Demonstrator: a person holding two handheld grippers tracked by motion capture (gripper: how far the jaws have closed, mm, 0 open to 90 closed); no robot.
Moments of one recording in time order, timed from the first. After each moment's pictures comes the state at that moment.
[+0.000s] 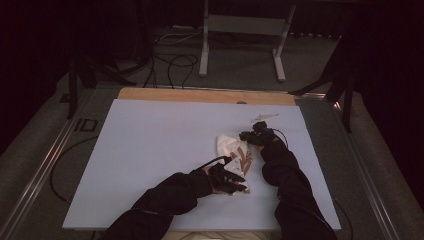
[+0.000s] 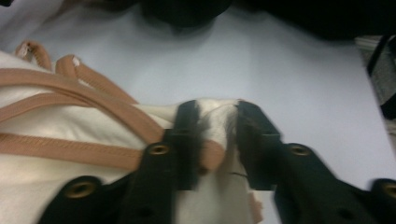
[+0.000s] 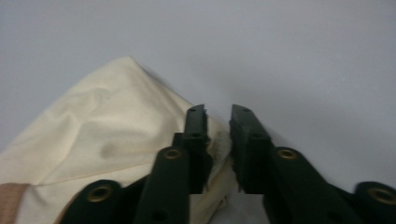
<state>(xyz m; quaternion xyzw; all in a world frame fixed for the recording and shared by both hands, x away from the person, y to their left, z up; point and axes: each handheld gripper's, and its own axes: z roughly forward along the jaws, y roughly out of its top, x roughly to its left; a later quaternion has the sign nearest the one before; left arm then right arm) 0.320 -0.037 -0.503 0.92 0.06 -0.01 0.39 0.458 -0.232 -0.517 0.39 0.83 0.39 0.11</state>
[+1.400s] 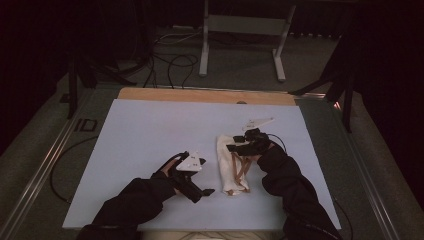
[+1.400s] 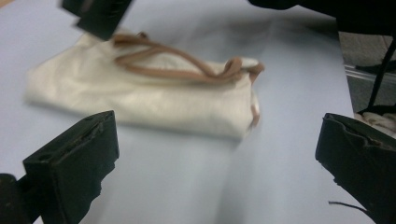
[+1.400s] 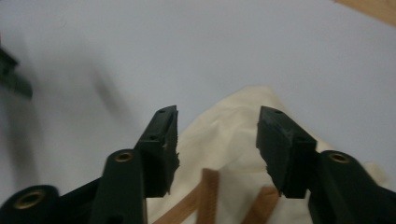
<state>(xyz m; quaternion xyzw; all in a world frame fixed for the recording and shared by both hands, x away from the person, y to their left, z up) 0.299 0.076 -0.471 0.88 0.14 0.06 0.45 0.399 -0.194 -0.466 0.30 0.86 0.41 0.08</state>
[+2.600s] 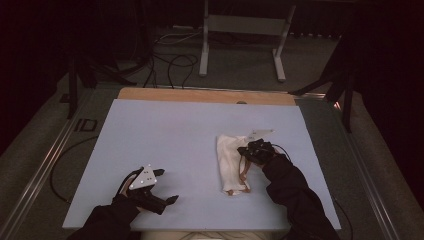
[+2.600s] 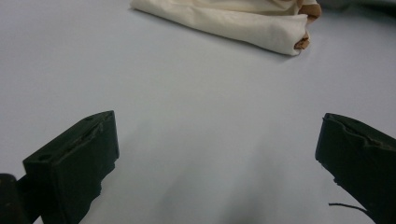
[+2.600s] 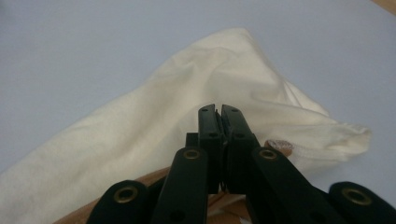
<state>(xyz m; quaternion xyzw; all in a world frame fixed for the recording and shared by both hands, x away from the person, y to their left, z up) 0.259 0.175 -0.507 0.84 0.26 0.11 0.46 0.376 -0.206 -0.483 0.30 0.88 0.34 0.15</state>
